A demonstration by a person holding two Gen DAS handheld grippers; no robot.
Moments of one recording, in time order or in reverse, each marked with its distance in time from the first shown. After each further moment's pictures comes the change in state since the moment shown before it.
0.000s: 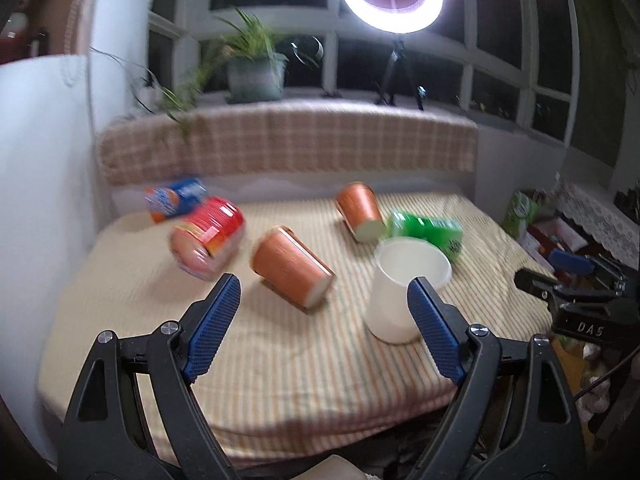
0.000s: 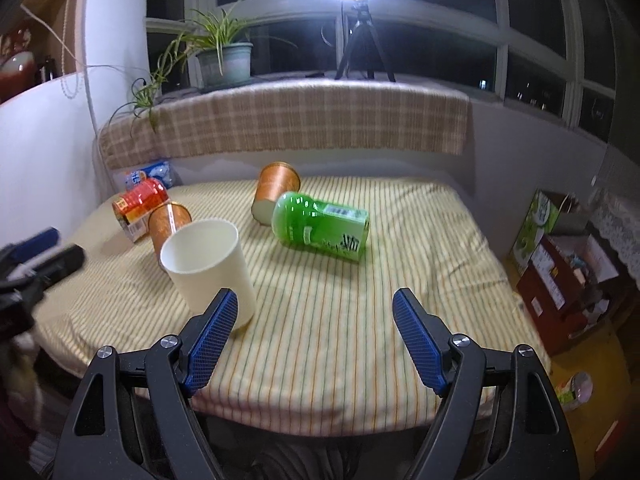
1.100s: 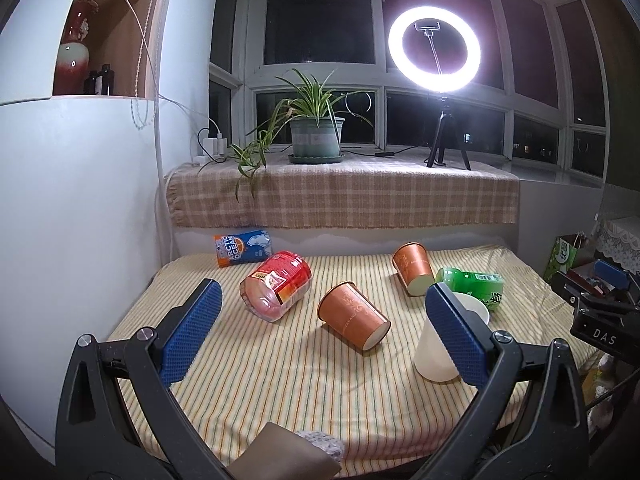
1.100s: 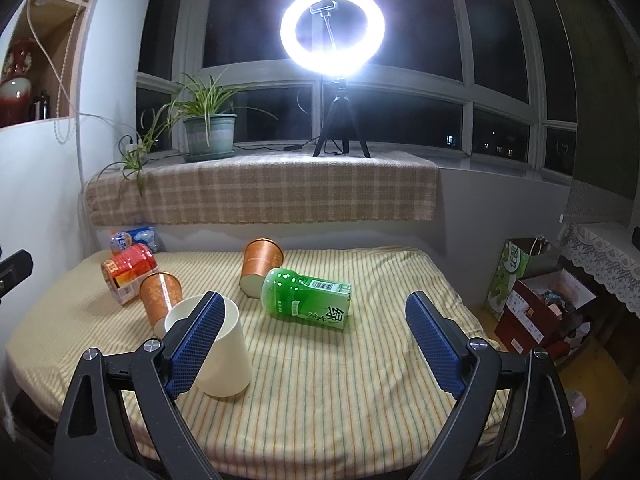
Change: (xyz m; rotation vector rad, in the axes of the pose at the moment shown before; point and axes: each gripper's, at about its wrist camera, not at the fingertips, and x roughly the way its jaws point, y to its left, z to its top) left arm -0.038 0.018 0.002 -0.041 -0.184 0.174; right arm -0.028 0.016 0.011 0.029 -0.251 -0.108
